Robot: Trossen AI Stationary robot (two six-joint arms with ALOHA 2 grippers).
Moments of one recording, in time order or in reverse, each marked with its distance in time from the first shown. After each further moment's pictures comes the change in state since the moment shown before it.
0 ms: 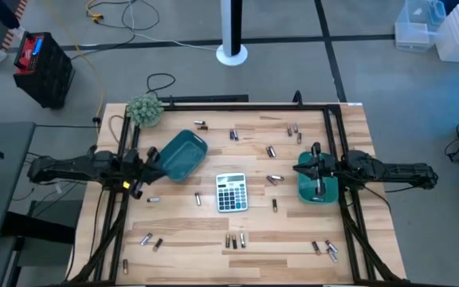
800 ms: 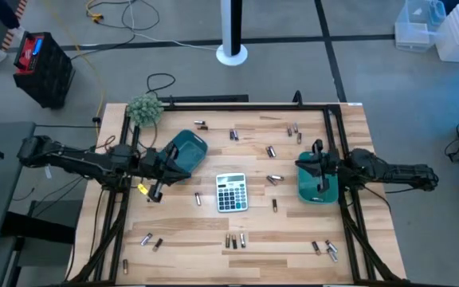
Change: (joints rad) left arm -0.044 0.657 0.365 0.183 -0.020 0.205; right arm -0.030 0.000 0.001 0.154 -0.001 0.125
